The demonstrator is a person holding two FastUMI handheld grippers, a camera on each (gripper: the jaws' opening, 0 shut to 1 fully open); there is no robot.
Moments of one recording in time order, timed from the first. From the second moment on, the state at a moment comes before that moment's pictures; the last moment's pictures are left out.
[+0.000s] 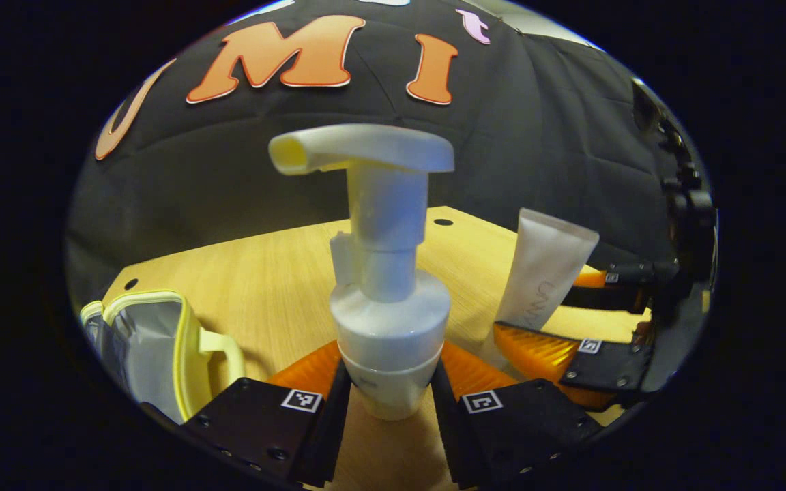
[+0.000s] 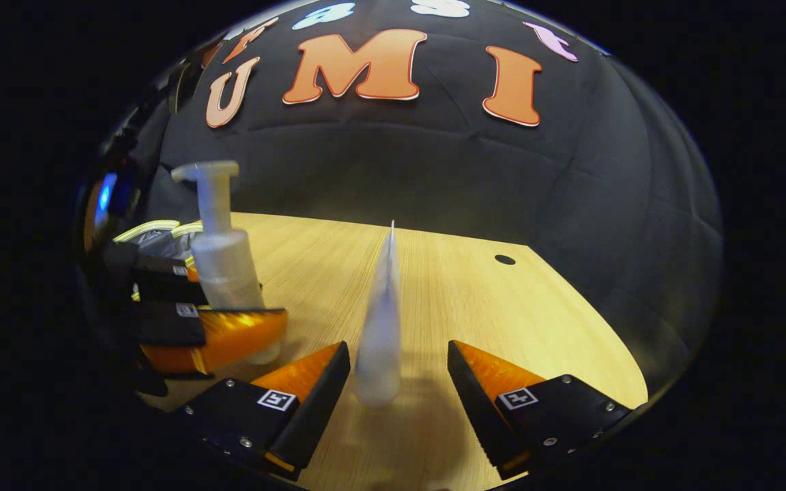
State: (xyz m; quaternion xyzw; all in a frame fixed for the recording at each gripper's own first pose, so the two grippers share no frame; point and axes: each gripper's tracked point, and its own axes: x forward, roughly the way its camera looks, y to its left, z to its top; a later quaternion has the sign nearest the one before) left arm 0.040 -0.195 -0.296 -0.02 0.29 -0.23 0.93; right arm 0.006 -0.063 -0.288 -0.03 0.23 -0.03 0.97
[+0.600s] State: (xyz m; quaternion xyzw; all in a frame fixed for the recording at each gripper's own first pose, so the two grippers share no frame) left arm 0.051 -0.122 -0.220 -0.01 0.26 -0.18 0.95; right arm 0.018 -0.036 -0.265 0.03 0.24 -0.02 0.97
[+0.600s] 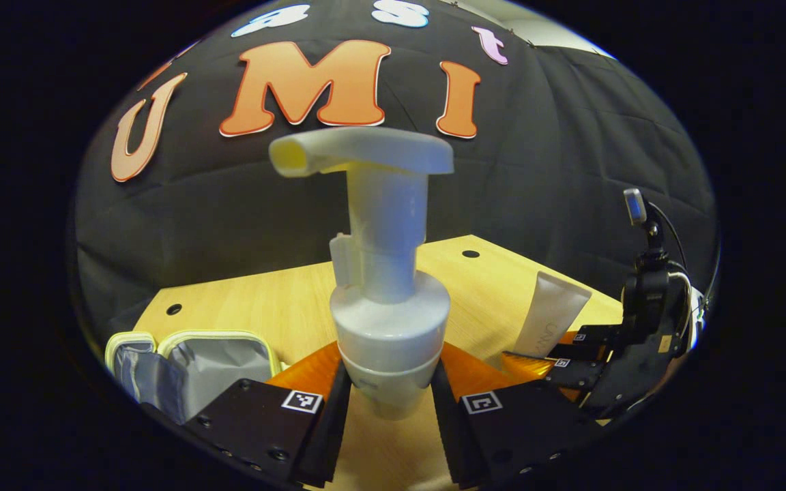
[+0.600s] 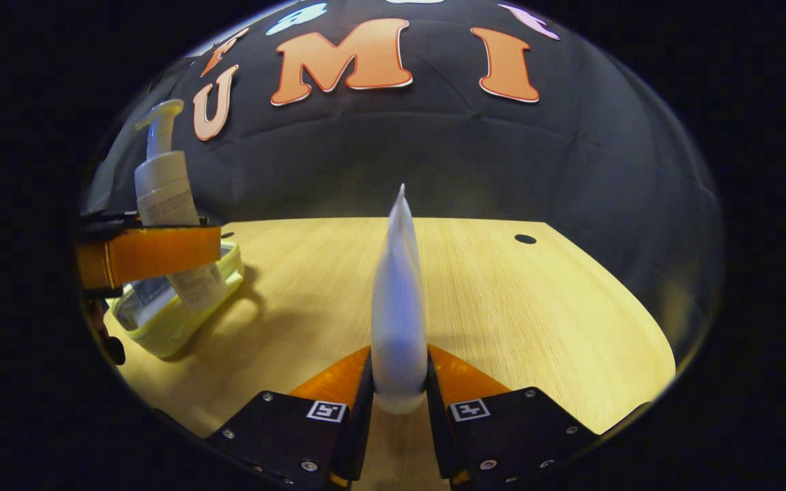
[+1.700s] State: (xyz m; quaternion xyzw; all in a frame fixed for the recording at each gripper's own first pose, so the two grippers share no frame) left arm 0.037 0.109 -0.122 0.00 0.25 -0.07 0.97; right arm 0.033 0.135 -0.086 0.00 0.16 0.10 0.98
